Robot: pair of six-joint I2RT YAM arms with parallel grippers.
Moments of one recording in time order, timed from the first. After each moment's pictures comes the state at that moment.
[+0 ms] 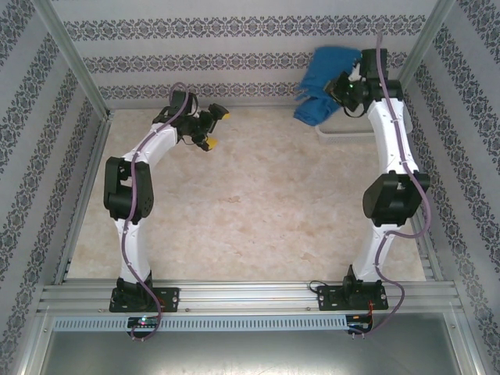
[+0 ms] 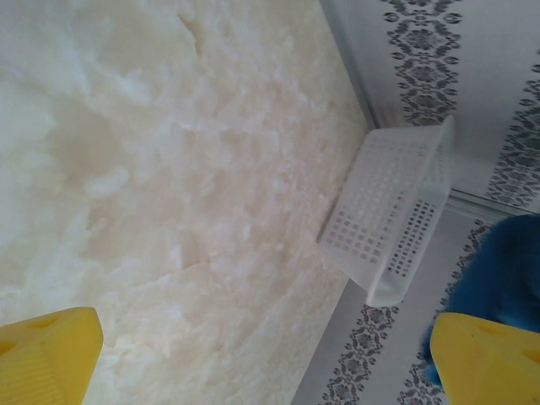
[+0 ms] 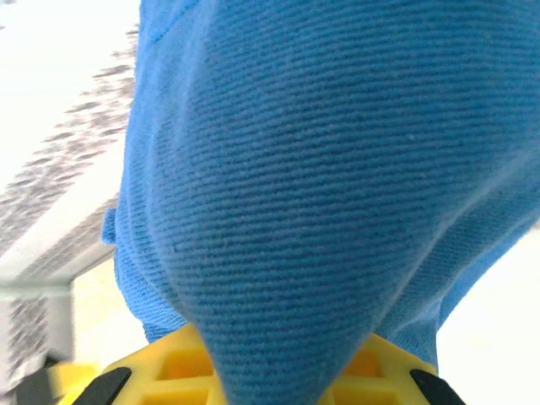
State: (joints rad) left arm -0.16 2.10 1.78 -0.44 0.57 -1.16; right arm -0.05 1.98 2.10 -0.86 -0.33 0.66
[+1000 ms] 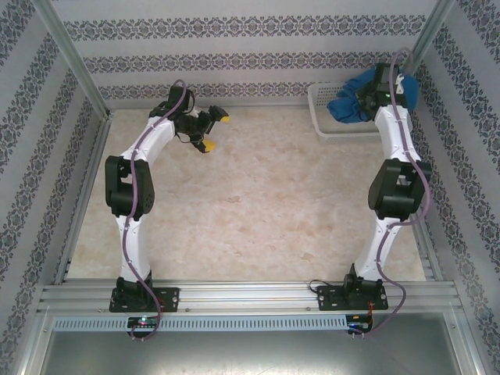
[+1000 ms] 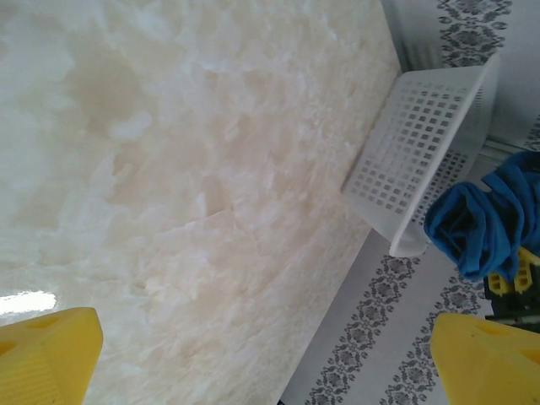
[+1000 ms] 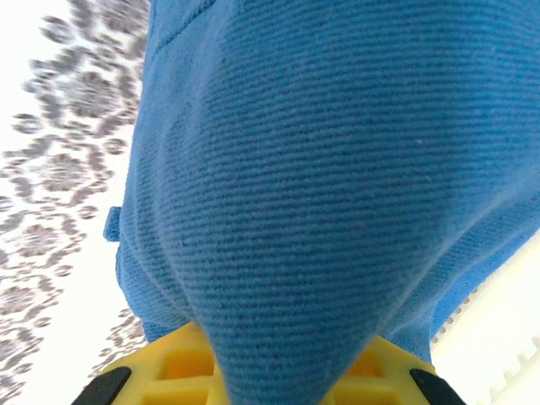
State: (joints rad) left arm -0.13 2.17 1.92 -0.68 0.69 -1.02; right arm -0.15 2.11 2.01 -0.58 0.00 0.99
